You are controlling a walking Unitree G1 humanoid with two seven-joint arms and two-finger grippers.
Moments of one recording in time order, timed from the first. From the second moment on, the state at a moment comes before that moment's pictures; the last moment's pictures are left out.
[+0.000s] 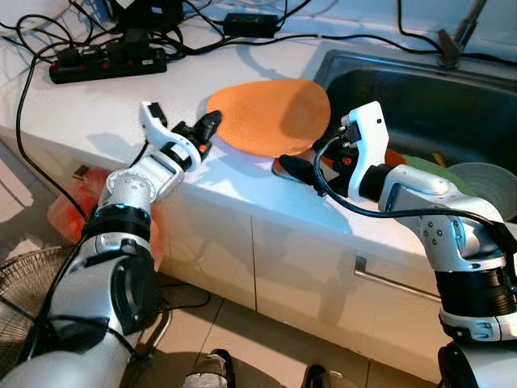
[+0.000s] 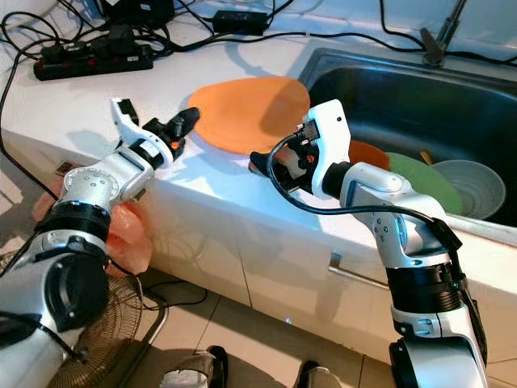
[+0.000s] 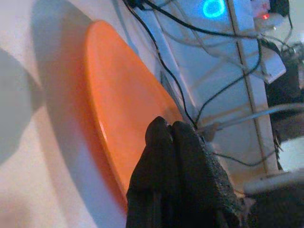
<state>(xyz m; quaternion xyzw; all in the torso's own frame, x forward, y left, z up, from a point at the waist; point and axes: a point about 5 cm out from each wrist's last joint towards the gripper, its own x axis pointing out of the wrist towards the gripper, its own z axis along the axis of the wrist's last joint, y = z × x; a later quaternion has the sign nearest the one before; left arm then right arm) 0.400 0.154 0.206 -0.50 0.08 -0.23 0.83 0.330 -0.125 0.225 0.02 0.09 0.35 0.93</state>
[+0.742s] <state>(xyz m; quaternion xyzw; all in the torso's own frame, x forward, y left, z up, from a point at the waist) 0.389 0.175 0.221 -0.45 -0.01 -0.23 0.86 0.331 -0.124 0.224 0.02 0.08 0.35 0.93</state>
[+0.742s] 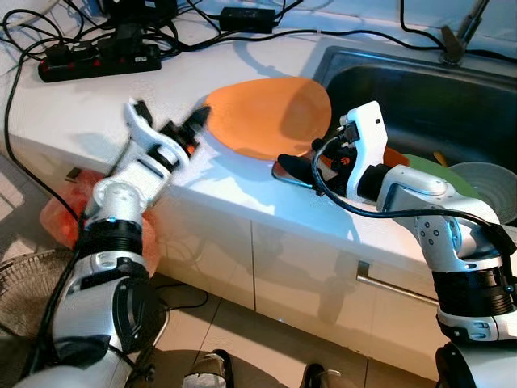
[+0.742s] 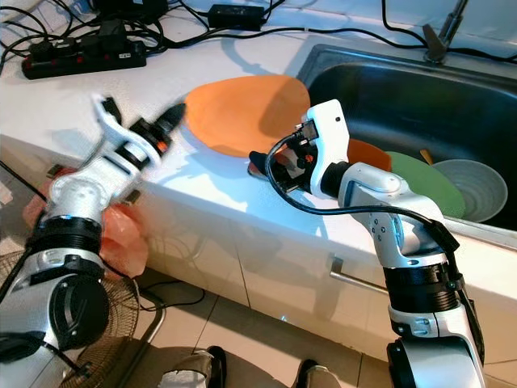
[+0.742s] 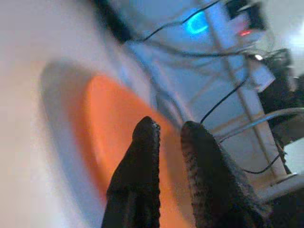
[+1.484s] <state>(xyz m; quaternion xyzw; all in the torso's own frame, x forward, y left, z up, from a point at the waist) 0.387 0.193 0.232 -0.45 0.05 -0.07 0.89 0.331 -0.122 0.223 0.02 0.09 0.35 0.93</state>
